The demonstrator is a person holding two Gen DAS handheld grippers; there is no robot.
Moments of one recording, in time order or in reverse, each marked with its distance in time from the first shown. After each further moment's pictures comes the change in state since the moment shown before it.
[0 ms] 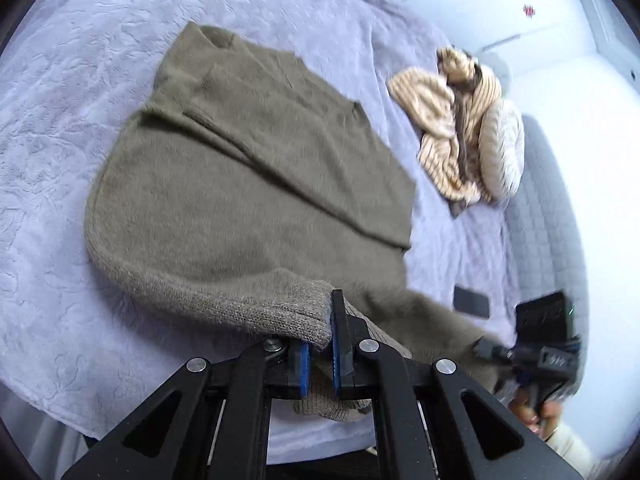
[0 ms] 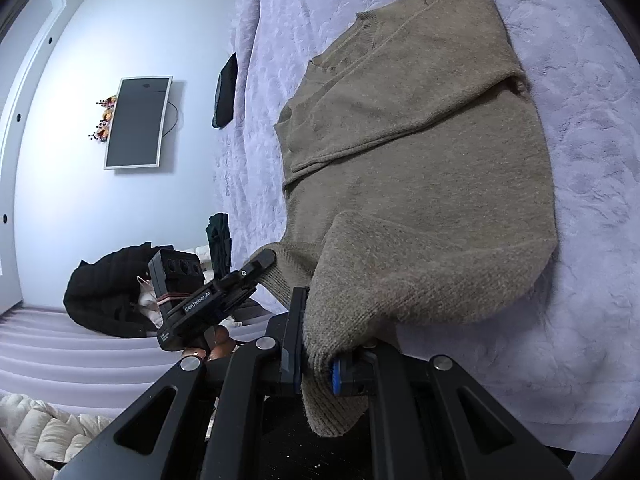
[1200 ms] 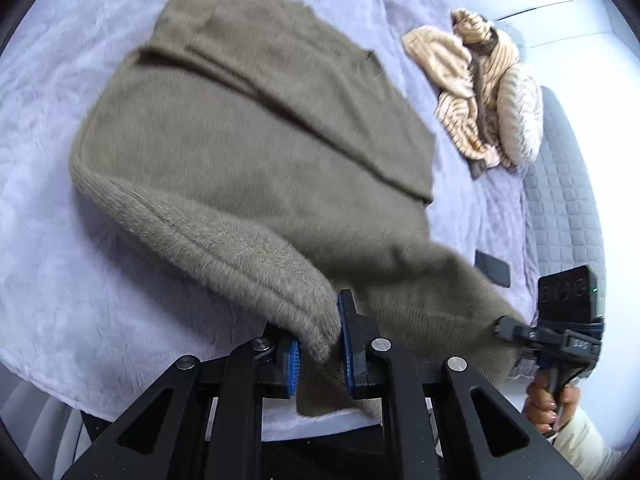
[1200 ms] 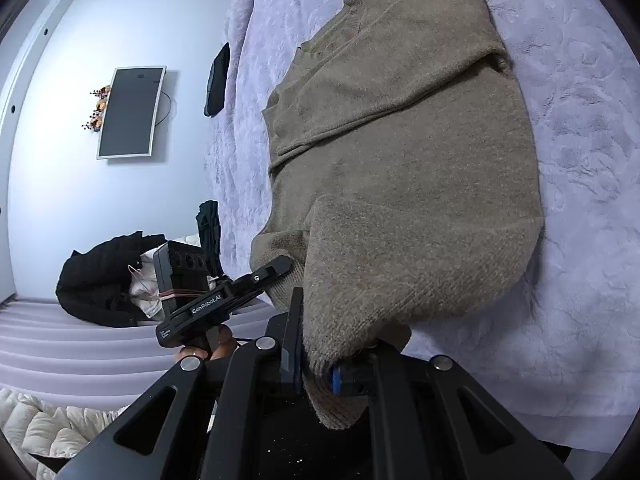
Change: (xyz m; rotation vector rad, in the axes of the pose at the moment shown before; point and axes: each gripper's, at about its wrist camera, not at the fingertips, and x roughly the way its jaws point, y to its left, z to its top) left arm 0.026 -0.009 -0.031 0.035 0.113 0.069; right arm 0.005 -0.017 -0.011 -0.009 0.035 -0.027
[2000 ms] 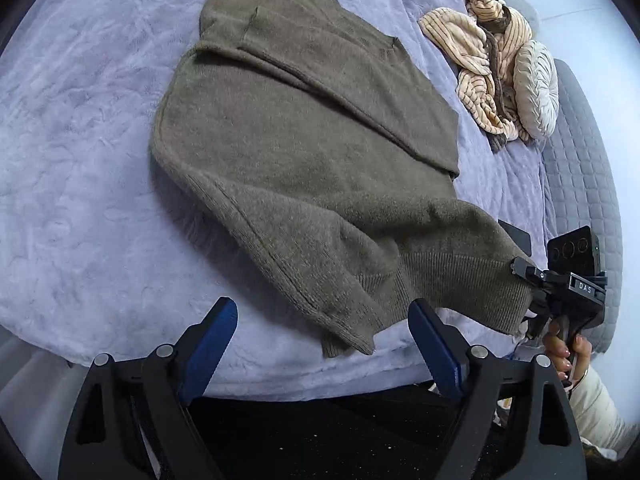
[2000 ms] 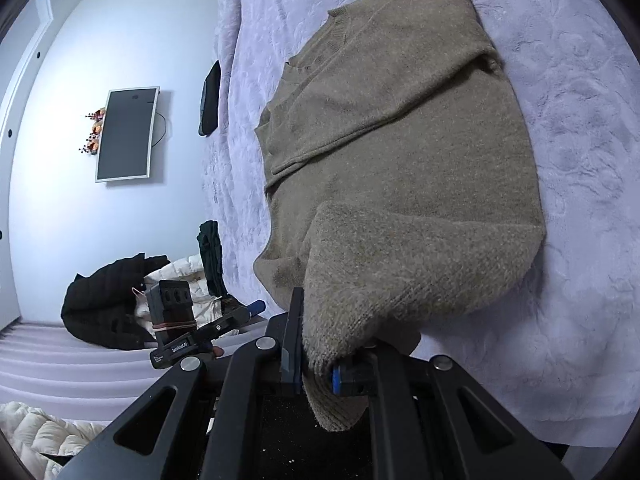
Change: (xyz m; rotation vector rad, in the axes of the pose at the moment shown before) left arm -0.035 0.038 -0.003 0.040 0.127 0.092; right arm 0.005 -0.008 0.006 0.061 -0.041 0.007
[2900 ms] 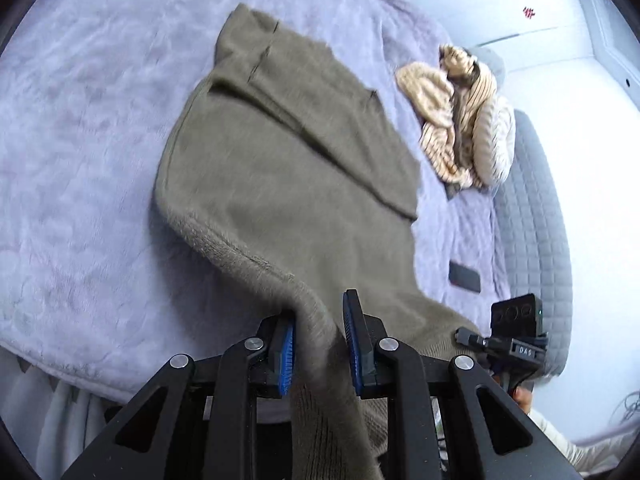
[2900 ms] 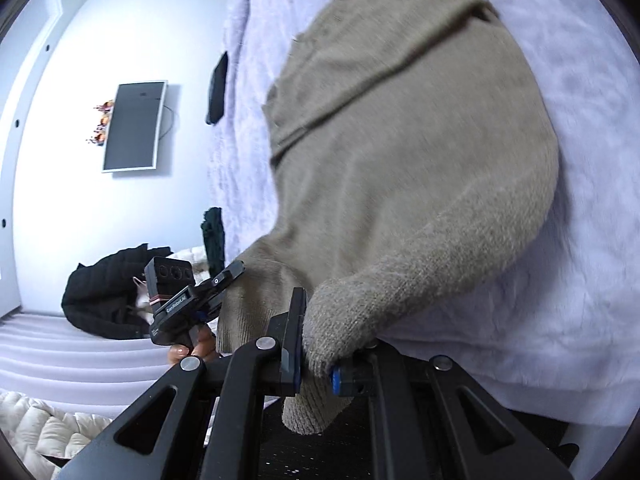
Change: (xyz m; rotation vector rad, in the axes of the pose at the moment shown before) left arm -0.031 0.033 -0.002 -0.058 -0.182 -0.214; right arm 0.011 -0.001 -0.045 -0.036 -0.014 0.036
